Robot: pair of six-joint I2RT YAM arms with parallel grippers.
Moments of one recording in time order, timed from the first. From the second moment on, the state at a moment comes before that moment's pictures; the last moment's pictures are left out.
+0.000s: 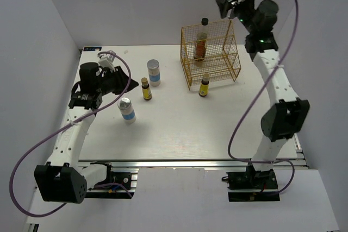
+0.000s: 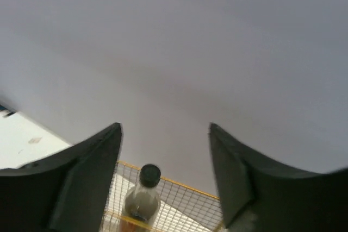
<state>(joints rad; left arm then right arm) -0.06 1.11 1.01 -0.34 0.59 -0.42 0.20 1.90 1.96 0.26 -0.32 -0.10</state>
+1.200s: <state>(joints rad) -0.31 1.93 1.68 -0.40 0.00 -0.17 0.21 1.38 1.29 -0.49 -0.86 -0.27</state>
